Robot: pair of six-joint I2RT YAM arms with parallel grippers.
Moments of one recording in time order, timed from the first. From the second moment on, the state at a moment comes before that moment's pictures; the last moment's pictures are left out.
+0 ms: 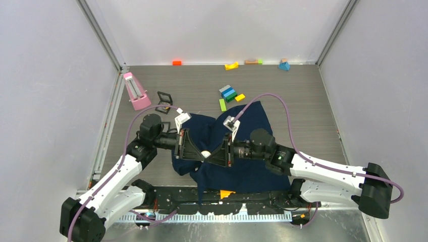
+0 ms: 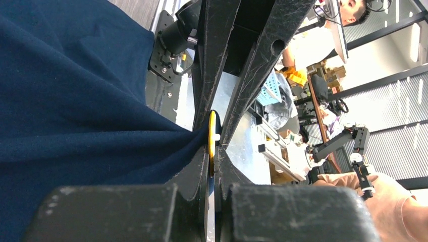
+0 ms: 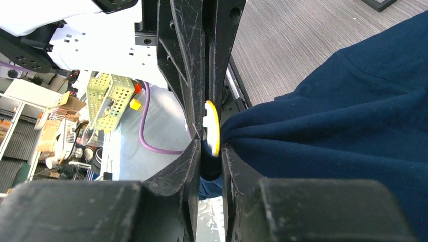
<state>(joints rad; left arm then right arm) -0.46 0.86 0.57 0.01 1.22 -0.65 1.04 1.02 0.62 0.26 -0.35 0.64</state>
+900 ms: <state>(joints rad) -0.46 0.85 0.55 0.04 1.11 -0.65 1.01 1.05 0.66 0.16 -0.25 0.78</state>
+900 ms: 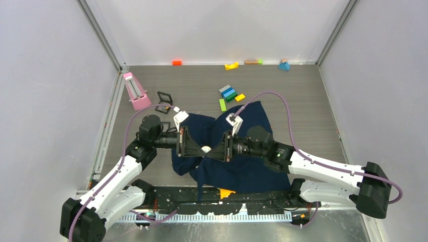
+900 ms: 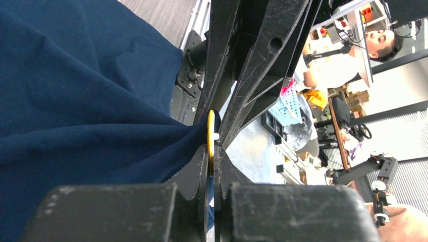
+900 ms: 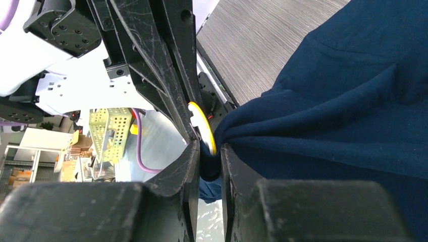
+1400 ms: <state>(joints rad) -0.46 0.85 0.53 0.06 1.06 -0.65 0.97 1.11 0.70 0.10 -0.28 0.84</state>
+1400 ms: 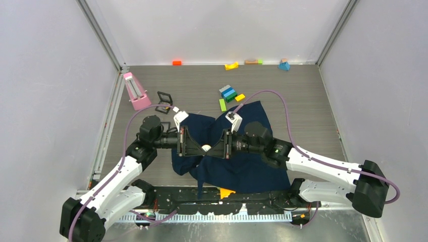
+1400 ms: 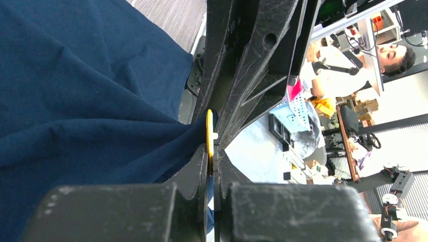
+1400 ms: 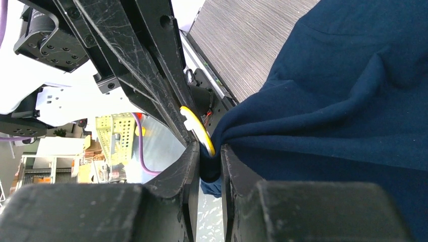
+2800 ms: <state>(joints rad) -0.48 0.89 0.64 -0.19 0.95 -0.42 0.94 1.09 0.65 0.16 -0.26 0.89</state>
